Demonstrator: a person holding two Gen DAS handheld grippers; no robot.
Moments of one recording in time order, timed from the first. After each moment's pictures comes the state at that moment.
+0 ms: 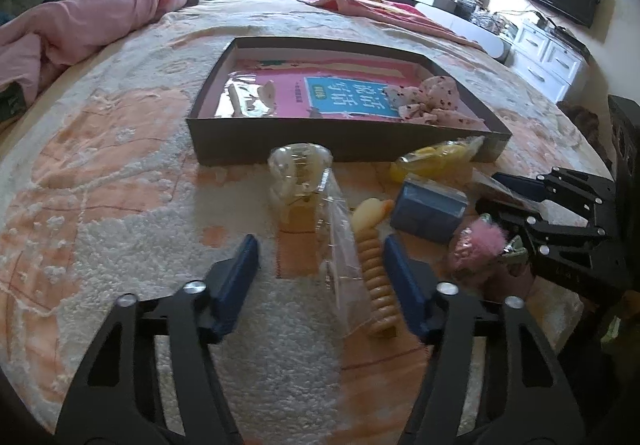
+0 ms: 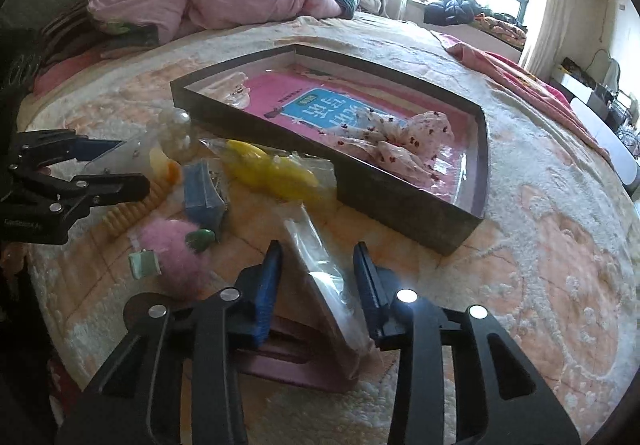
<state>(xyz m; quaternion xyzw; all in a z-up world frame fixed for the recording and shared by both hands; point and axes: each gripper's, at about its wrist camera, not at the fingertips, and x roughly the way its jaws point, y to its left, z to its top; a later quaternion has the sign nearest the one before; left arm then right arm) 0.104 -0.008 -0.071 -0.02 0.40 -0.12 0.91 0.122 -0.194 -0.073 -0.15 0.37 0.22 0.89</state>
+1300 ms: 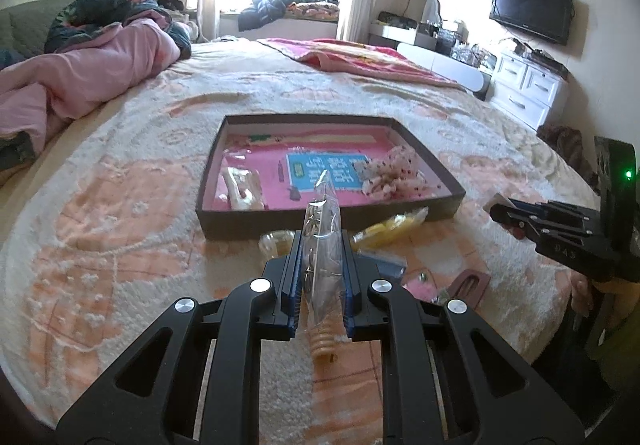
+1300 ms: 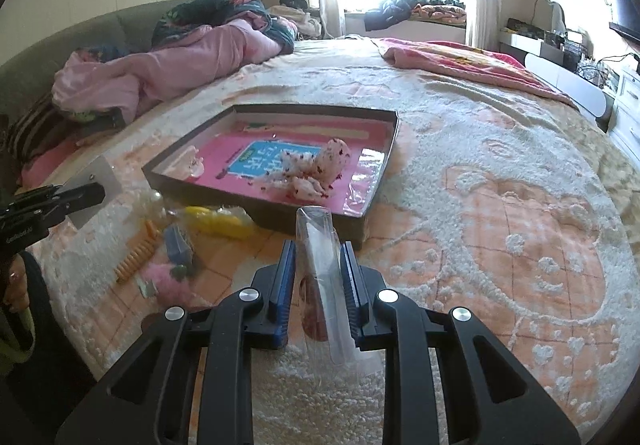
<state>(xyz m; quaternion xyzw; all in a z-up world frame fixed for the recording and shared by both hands) 0.086 -0.013 -0.009 -0.02 0.31 -0.13 0.94 0.107 -0.258 -0.025 -0.02 0.34 0.17 0.93</state>
